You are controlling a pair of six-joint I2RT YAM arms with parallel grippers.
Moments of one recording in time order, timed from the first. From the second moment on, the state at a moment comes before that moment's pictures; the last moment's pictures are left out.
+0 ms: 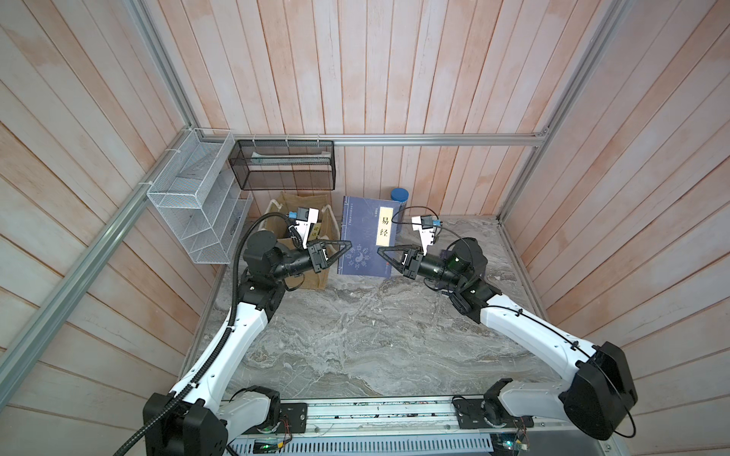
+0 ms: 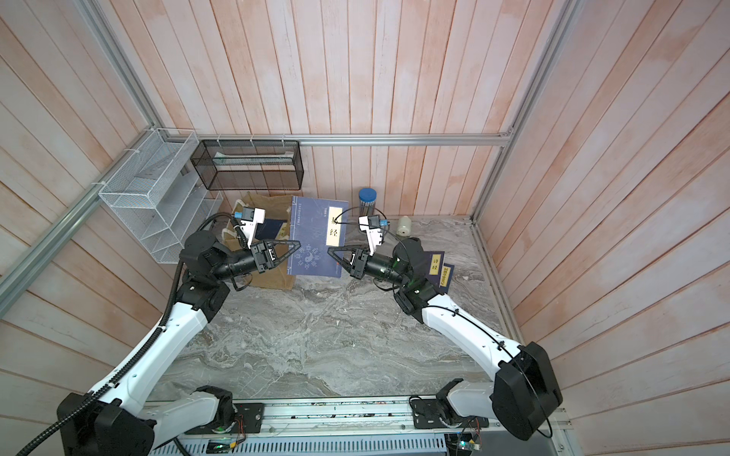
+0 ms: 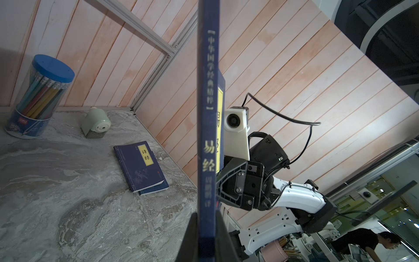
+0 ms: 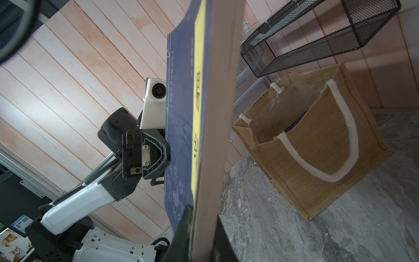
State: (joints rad) left arm -0.21 1.16 1.02 0.20 0.99 -0.76; right arm 0.61 1.32 0.98 0.46 -0.65 0.78
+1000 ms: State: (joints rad) left arm 0.14 1.67 1.73 -0.48 0.78 -0.11; right arm 0.69 2.17 2.09 -0.13 -0.35 0.68
